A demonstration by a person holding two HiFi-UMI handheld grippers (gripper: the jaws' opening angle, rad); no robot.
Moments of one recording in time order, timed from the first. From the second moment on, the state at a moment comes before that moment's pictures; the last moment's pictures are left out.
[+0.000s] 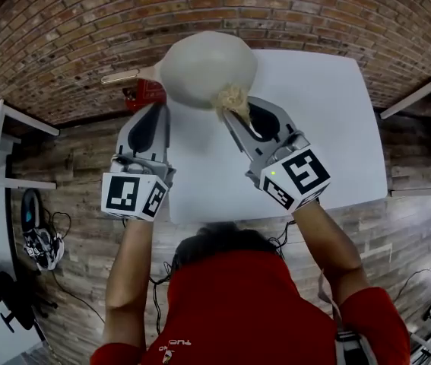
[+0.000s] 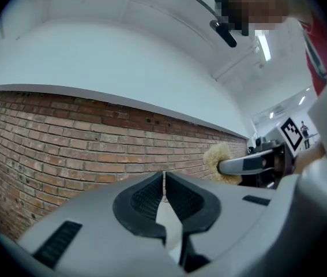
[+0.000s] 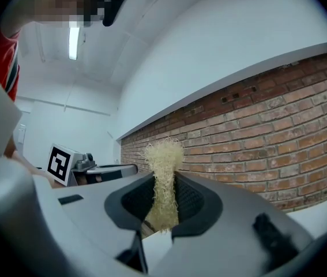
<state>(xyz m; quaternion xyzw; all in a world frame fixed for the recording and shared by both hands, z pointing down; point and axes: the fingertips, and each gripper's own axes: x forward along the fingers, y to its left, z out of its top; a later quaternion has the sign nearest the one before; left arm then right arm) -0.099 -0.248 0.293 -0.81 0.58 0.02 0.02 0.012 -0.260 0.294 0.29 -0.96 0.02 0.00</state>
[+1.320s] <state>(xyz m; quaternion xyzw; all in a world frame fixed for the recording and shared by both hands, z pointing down) -0.174 -0.437 0.368 -0.84 0.54 -0.02 0.01 -0.111 -0.468 0.410 0.36 -0.89 0.16 0.24</state>
